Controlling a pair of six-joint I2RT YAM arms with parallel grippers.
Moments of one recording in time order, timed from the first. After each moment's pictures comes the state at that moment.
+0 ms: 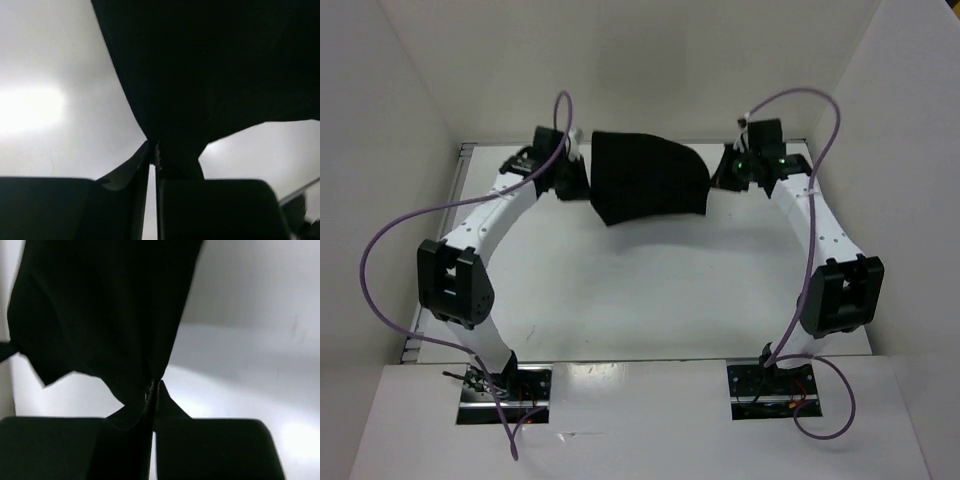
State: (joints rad) left arm -0.26 1.73 1.72 -0.68 0.22 -0.37; right arm 0.16 1.61 1.67 -0.65 -0.25 0.39
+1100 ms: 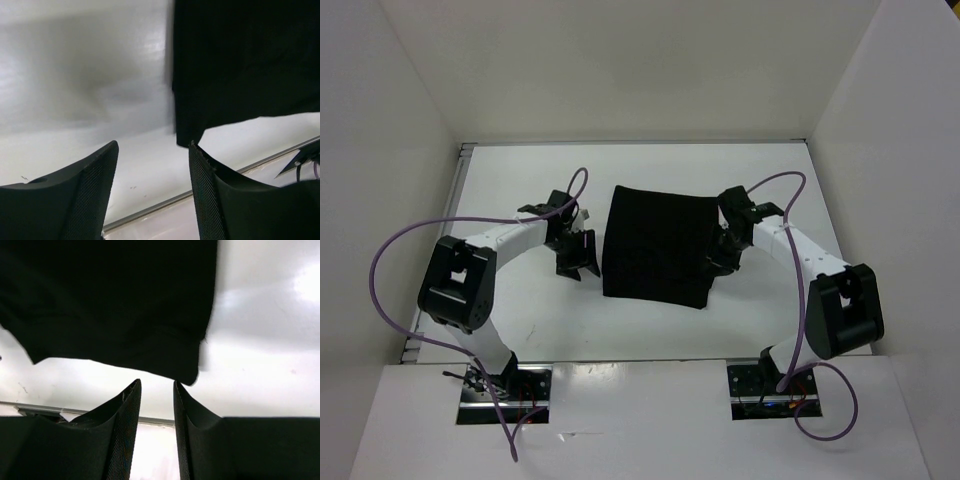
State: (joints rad) left arm -0.31 1.70 1.09 -0.67 0.35 -0.42; right arm 0.31 1.48 1.05 -0.85 -0.17 0.68
